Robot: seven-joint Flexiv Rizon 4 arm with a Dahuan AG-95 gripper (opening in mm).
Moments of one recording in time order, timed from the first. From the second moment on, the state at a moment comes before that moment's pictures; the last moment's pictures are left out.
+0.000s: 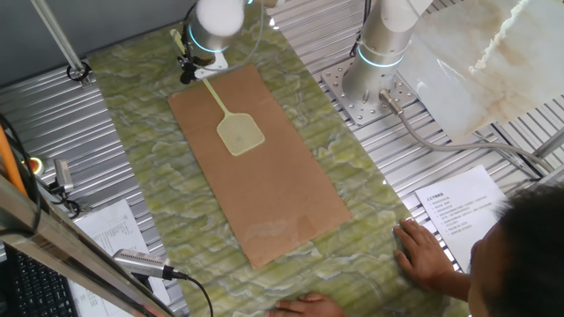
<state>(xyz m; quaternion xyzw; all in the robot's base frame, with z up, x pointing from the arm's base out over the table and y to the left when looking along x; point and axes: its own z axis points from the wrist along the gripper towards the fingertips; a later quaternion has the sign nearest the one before) 0.447 -0.290 0.033 0.69 -0.67 0.20 0.16</state>
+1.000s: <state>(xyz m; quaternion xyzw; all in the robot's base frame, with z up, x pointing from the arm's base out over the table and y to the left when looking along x) 0.453 -0.298 0.033 0.70 -0.65 0.22 0.21</state>
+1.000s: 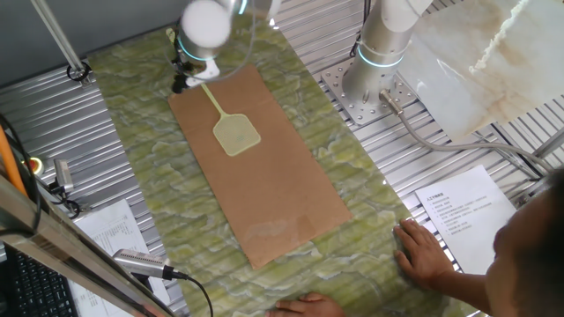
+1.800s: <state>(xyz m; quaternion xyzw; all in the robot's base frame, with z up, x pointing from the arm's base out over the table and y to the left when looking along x) 0.454 -0.311 0.034 0.70 -0.63 0.25 0.20</state>
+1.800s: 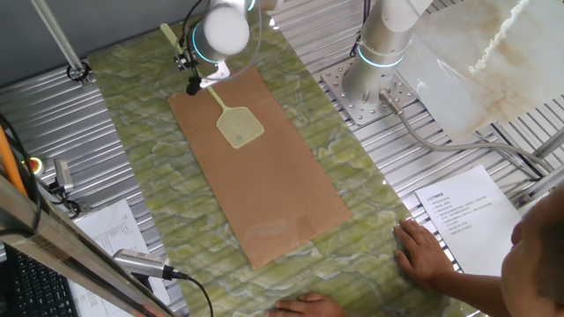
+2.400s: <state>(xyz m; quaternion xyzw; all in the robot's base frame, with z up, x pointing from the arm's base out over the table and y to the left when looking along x) 0.452 -0.298 0.060 0.67 -0.70 0.18 0.15</state>
